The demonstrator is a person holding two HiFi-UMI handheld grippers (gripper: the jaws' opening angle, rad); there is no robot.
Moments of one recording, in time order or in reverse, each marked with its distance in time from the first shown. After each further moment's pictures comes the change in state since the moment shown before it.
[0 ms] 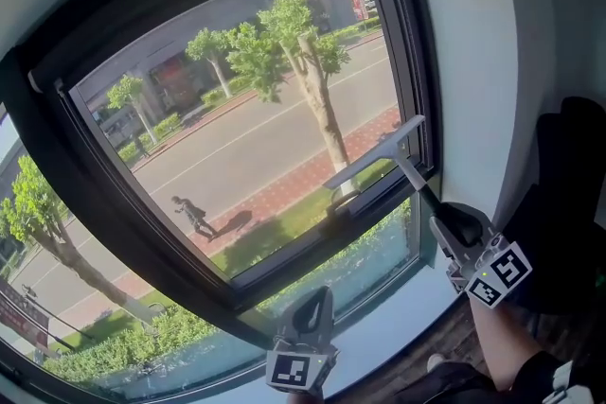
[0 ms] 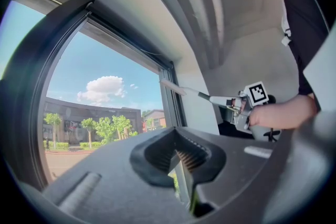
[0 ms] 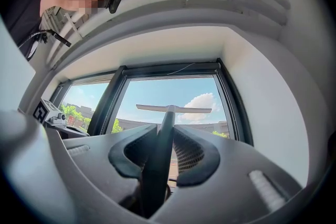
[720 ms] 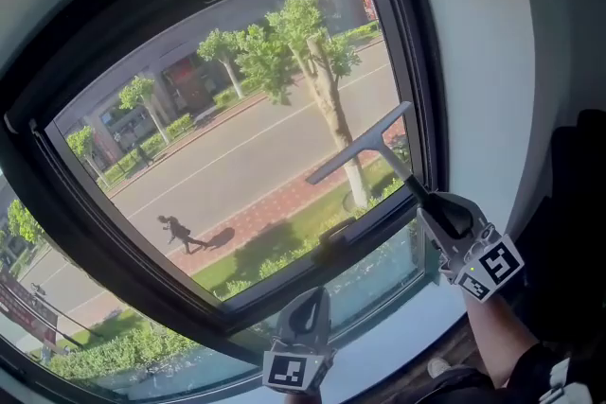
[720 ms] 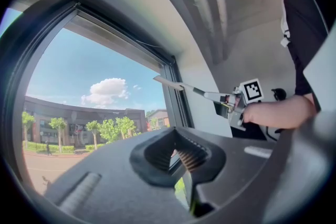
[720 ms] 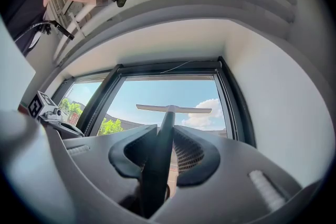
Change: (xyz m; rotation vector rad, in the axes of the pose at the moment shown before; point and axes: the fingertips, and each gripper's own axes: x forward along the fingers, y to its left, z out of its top) left arm 0.088 0.009 -0.001 0.032 0.008 0.043; right arm 0.069 -0.075 -0.005 -0.057 -0.046 0.060
